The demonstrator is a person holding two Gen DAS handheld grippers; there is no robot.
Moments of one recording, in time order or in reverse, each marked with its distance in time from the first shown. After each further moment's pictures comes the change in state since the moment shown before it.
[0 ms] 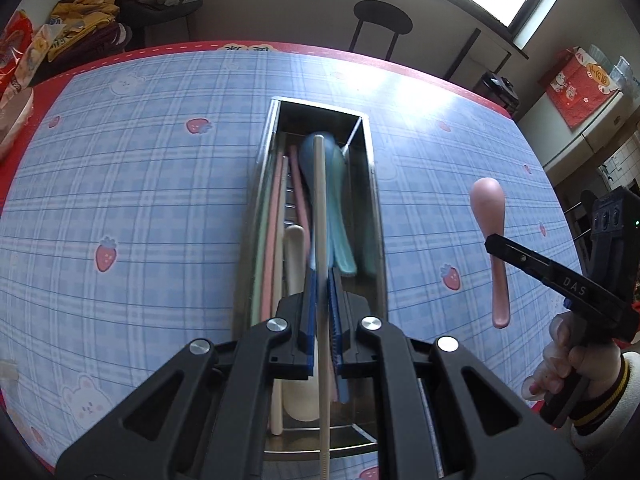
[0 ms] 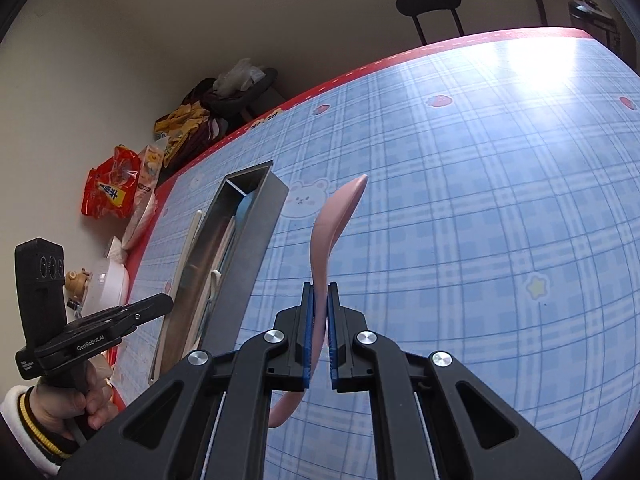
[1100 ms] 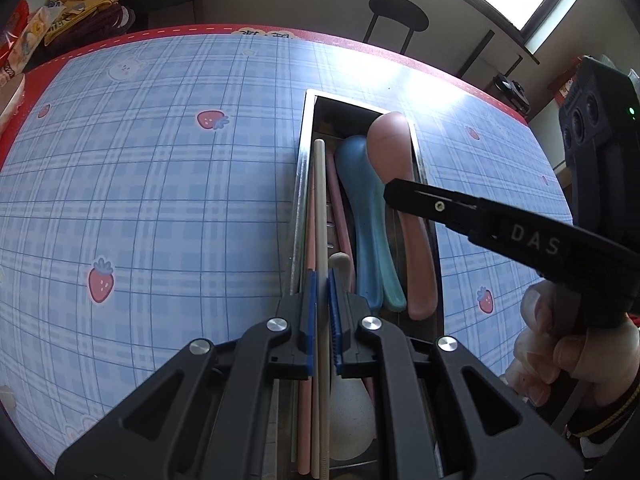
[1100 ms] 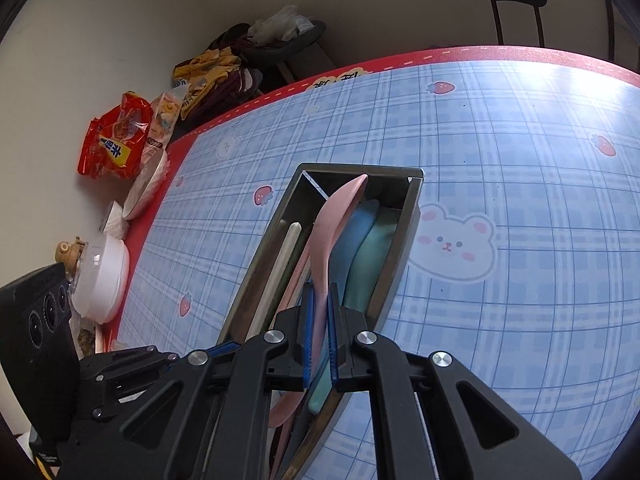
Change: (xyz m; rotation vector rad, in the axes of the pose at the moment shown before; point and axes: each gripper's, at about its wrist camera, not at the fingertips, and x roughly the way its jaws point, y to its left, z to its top) left arm 0.037 0.030 0.021 -0.039 0.033 -0.023; right arm 0.111 0.094 0.050 -0.121 0.158 0.019
